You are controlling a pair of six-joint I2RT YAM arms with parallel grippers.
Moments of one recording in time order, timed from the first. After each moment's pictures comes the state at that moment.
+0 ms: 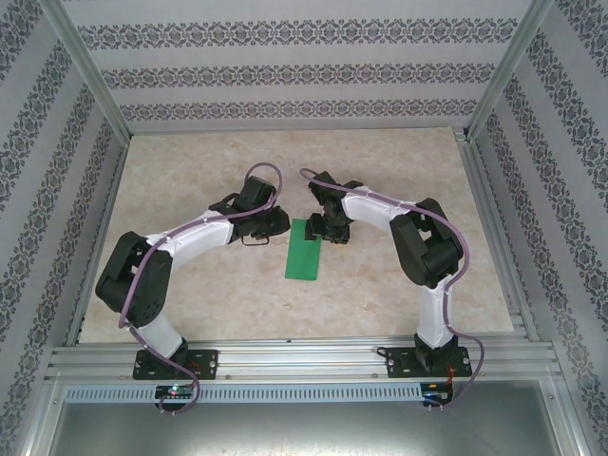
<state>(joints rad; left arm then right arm) -0.51 1.67 1.07 -0.32 0.17 -0.73 0.55 2.03 1.40 -0.75 -0.14 0.63</state>
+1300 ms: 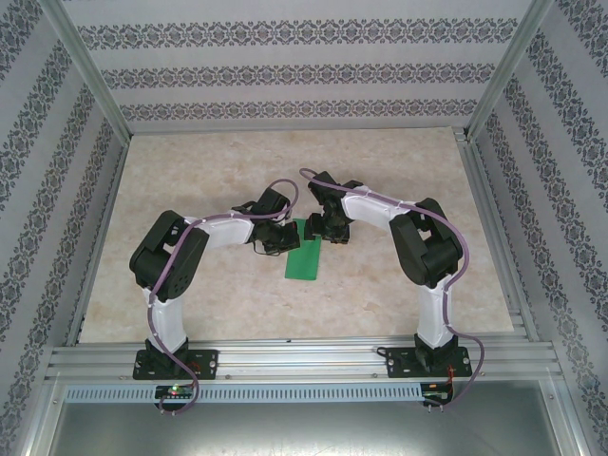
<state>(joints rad) -0.54 1.92 1.11 -0.27 0.37 -0.74 0.55 2.03 1.41 -0.75 -0.14 0.63</state>
